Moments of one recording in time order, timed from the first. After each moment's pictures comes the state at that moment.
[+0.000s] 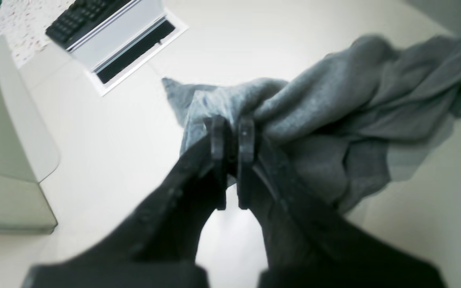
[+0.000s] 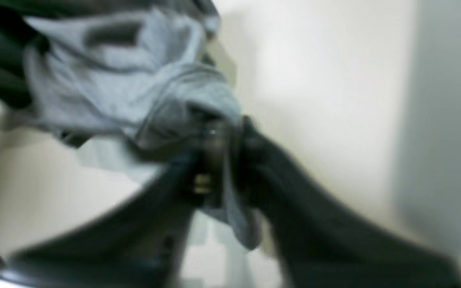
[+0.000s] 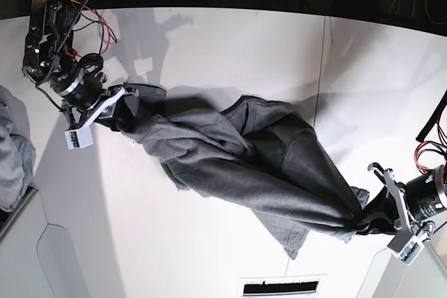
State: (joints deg) left arm -14.8 -42.0 2.3 96.0 -42.8 -34.0 42.4; right arm -3.6 6.6 13.0 83.2 25.7 32.0 -39.2
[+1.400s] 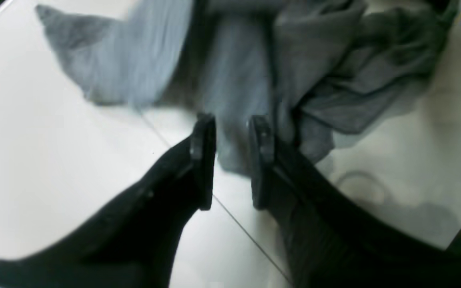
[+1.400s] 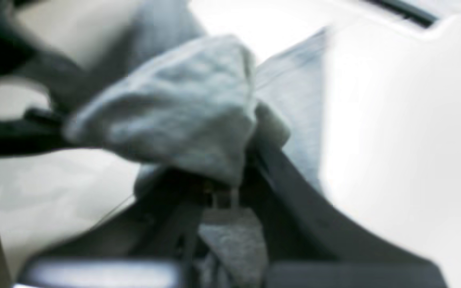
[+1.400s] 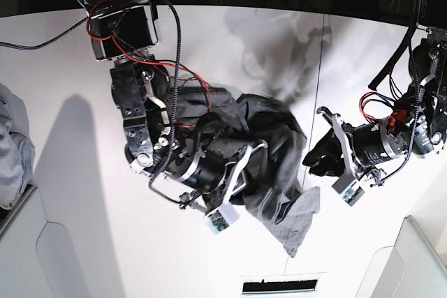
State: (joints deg) left arm -5.8 -32.4 7.6 95.4 -34.1 -31.8 42.0; right arm 17.5 -6.9 -11.4 76.0 10.9 32.2 -31.1
